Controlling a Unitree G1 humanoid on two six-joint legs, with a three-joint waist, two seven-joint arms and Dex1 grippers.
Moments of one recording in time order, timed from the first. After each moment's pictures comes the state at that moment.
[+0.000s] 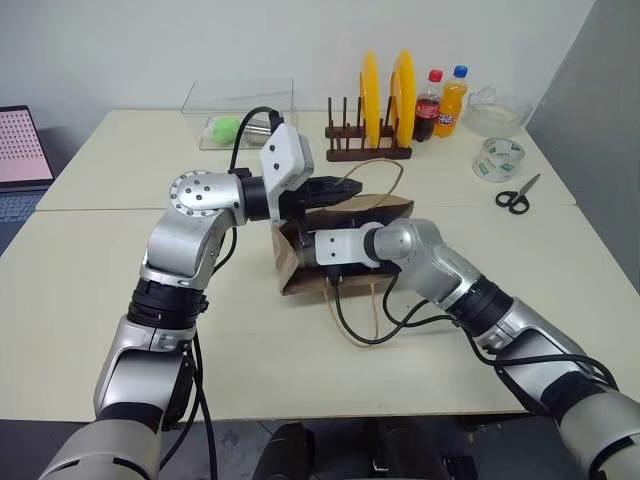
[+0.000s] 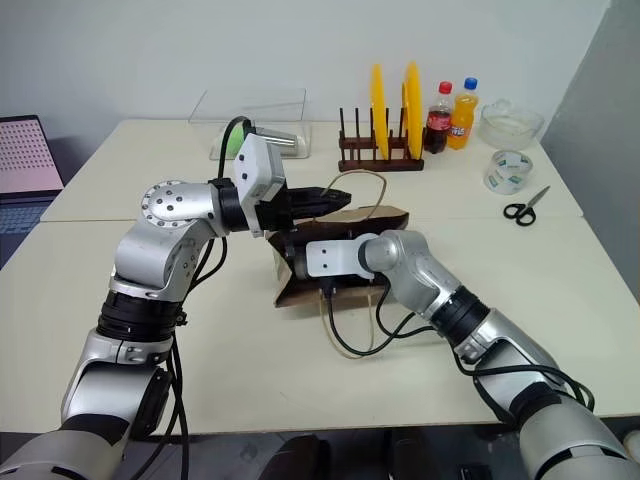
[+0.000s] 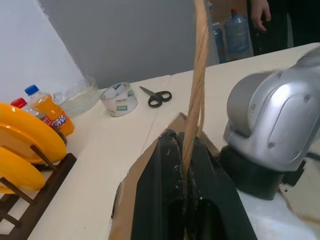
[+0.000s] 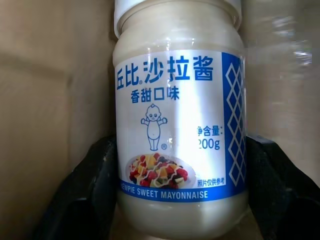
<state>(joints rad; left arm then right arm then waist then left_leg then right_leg) -0.83 0.51 -0.11 0.09 -0.29 0.25 -1.07 -0.96 -0.36 0.68 0.17 -0.41 0.36 0.86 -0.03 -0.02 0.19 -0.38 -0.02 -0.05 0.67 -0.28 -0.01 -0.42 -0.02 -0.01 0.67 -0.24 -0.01</state>
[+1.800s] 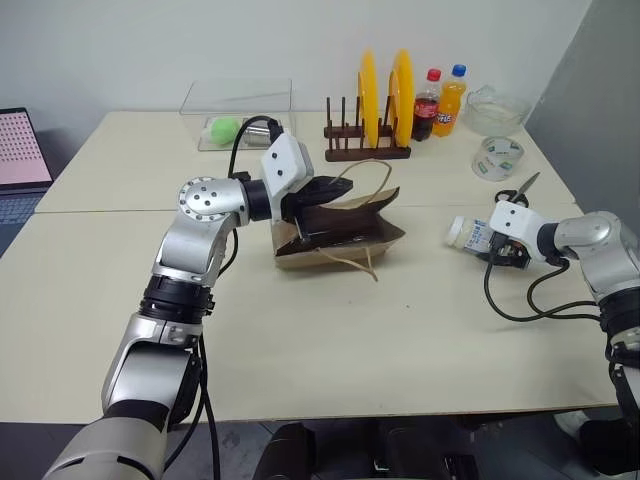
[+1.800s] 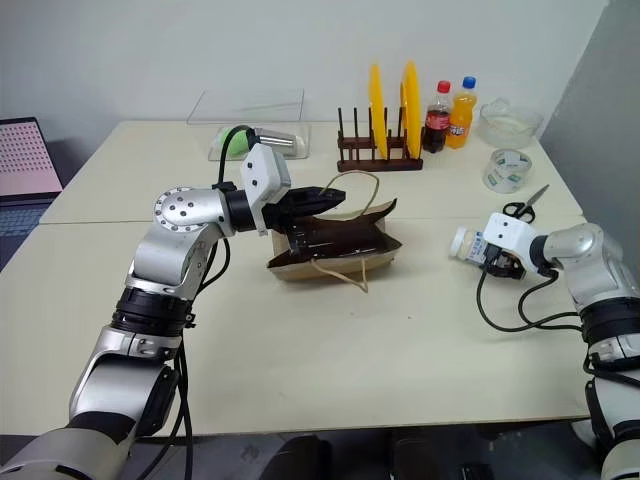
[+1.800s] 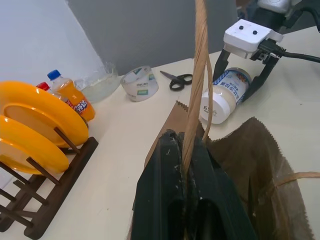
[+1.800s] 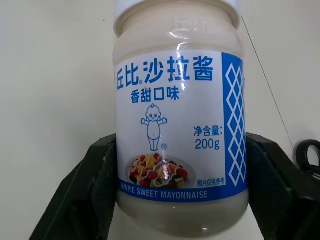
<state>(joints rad) -0.84 0.48 -0.12 0.23 -0.21 0.10 -1.04 -0.78 -0.84 0.23 0.64 -0.21 0.04 1.00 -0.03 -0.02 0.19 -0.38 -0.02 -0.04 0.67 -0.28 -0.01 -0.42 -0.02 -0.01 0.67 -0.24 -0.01</state>
